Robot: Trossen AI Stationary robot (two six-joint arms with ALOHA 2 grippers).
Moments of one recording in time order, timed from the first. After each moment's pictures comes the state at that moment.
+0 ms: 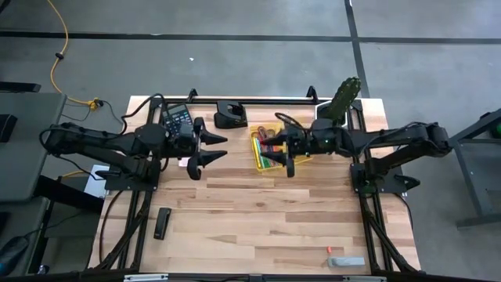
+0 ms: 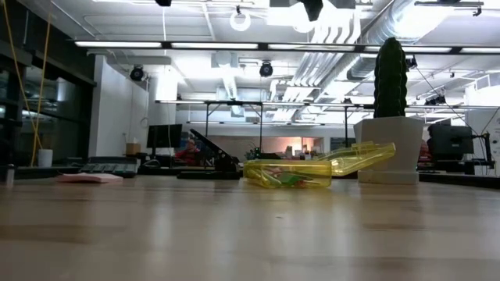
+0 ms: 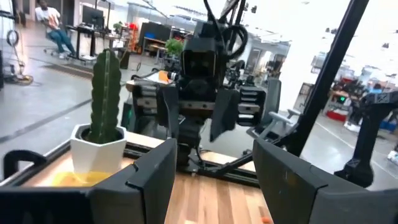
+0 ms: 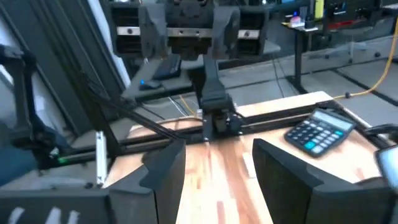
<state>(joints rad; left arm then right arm) 0.02 0.95 0.78 0.24 -0.14 -0.22 0.00 1.26 1.00 0.16 -0.03 0.19</state>
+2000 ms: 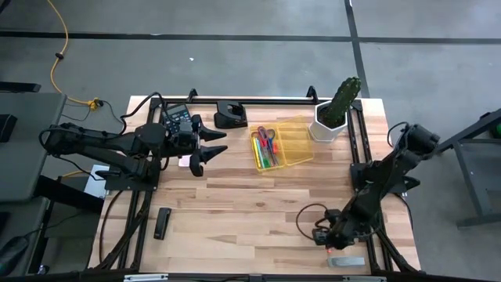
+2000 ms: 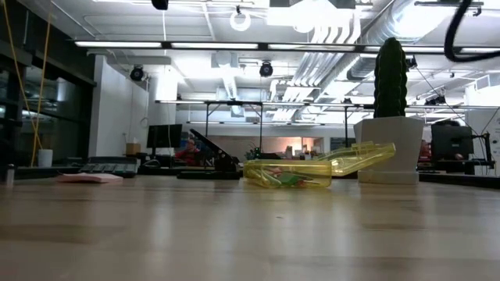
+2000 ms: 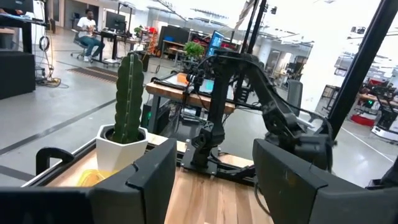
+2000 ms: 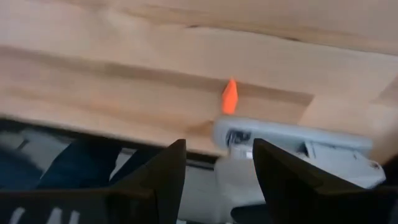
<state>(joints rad) 0.03 0.95 0.77 0.23 -0.22 -0.21 0.85 1.45 0.78 -0.42 -0.22 2.35</state>
